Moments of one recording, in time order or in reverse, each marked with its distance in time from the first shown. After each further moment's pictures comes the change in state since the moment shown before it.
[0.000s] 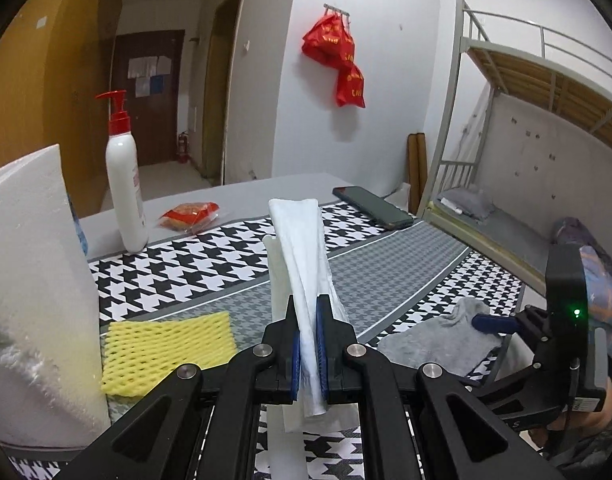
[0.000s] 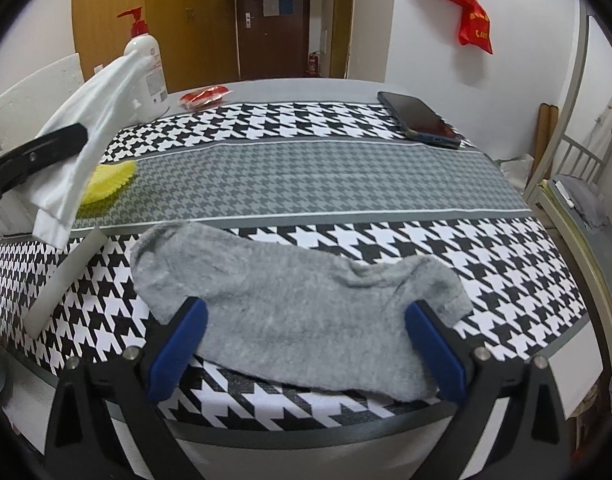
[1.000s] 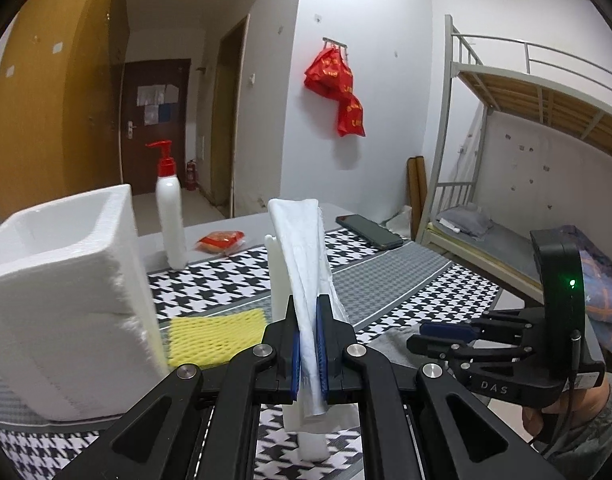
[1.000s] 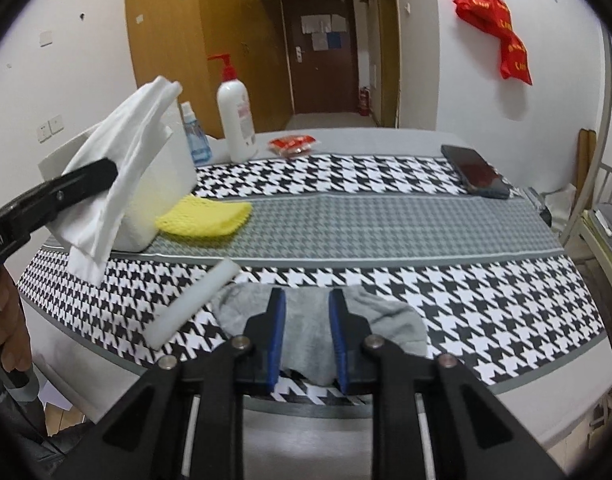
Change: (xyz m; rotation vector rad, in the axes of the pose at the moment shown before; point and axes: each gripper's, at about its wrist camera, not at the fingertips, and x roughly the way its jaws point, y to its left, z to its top) left arm -0.084 0.006 -0.009 0.027 -0.101 0.030; right arm -0.066 0.045 -0.001 -0.053 -0.136 0.200
